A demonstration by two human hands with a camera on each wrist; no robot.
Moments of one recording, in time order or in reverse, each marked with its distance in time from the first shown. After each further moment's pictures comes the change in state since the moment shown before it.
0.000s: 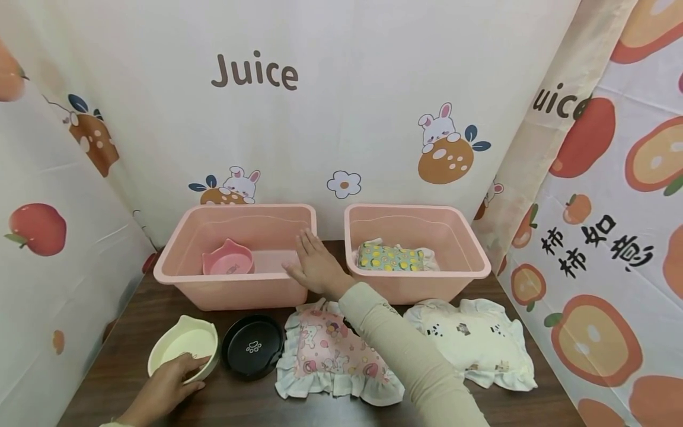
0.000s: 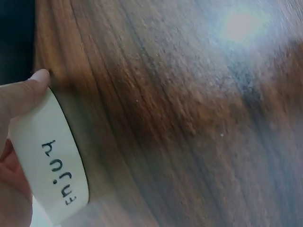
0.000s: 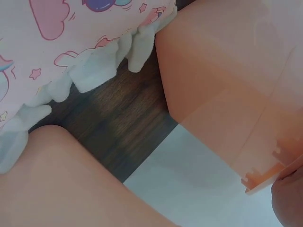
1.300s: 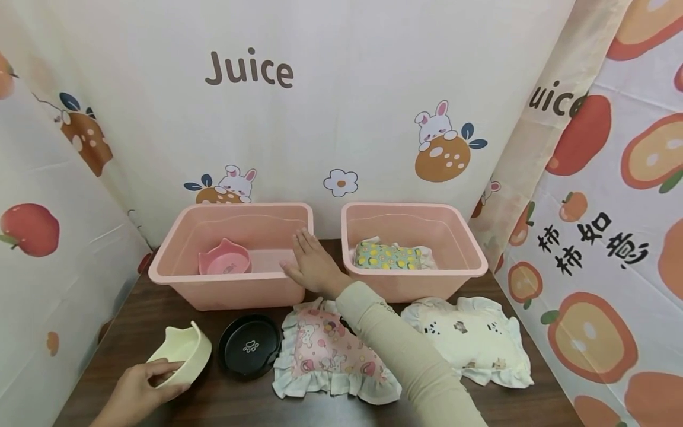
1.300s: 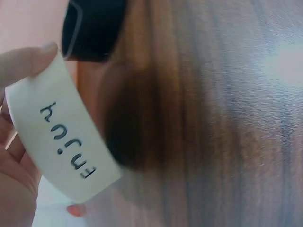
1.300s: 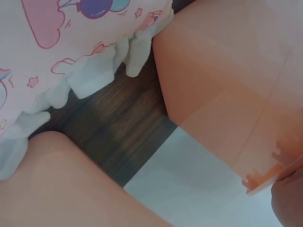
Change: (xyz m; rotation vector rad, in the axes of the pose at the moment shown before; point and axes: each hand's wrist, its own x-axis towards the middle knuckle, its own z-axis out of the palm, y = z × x) left_hand -0.004 0.027 -0.044 -0.245 -0.012 -0.462; right_hand -0.001 -0.001 -0.003 0.019 0.004 0.009
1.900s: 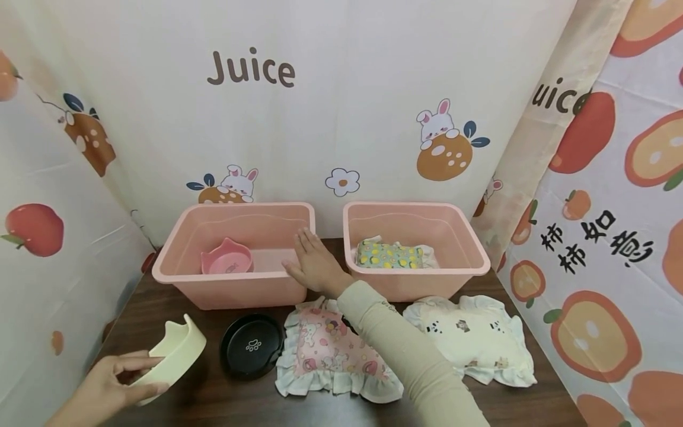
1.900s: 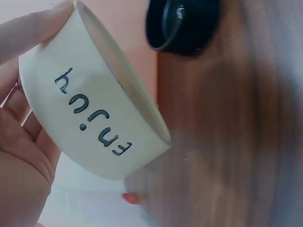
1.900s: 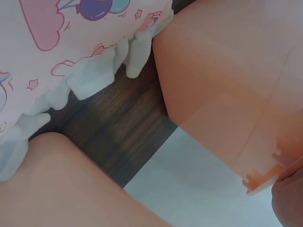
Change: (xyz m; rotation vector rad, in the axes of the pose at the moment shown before) left_hand -0.006 0.018 -0.059 -0.149 -0.158 0.019; right_hand 0.001 0.000 0.003 -0.004 0.016 -0.006
